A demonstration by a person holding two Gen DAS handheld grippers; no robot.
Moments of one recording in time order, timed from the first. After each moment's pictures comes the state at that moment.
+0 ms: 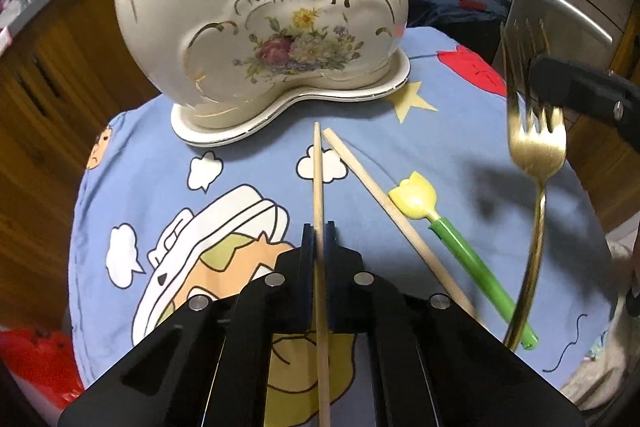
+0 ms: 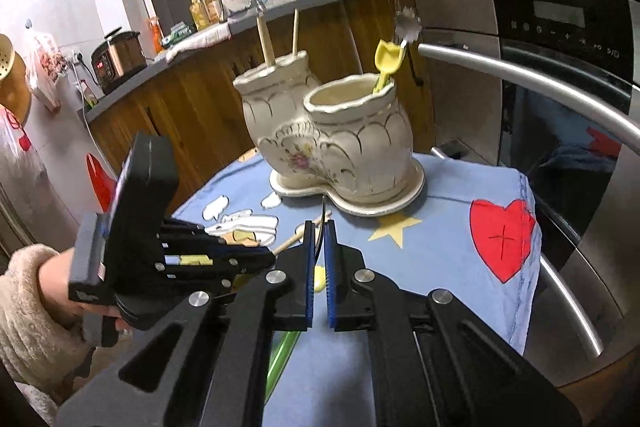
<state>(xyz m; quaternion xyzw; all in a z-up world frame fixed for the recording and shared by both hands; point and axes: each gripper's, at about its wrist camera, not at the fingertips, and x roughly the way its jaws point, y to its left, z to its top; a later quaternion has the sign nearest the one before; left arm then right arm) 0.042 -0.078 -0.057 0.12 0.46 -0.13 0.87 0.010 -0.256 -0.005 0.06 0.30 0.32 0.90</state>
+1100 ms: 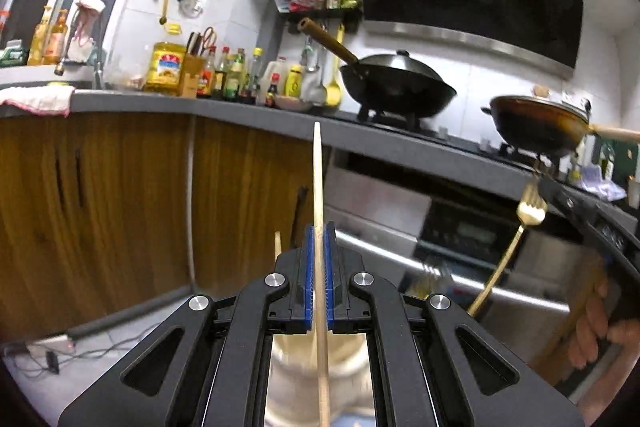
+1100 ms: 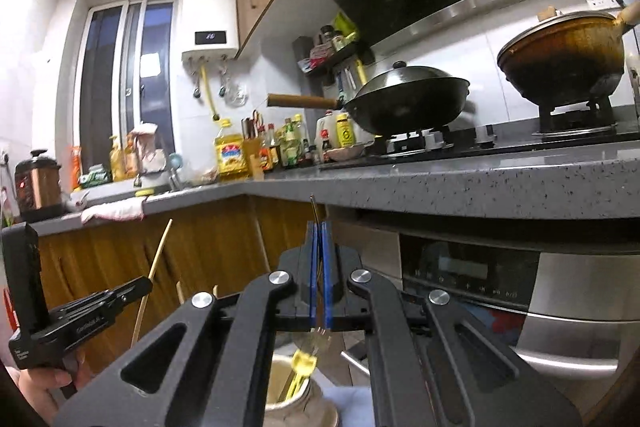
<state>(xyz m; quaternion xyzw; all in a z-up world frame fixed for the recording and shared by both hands) 0.093 -0.003 0.120 -0.07 0.12 -0.13 0.98 0.057 -0.273 0.136 0.10 0.03 0.10 0.99</state>
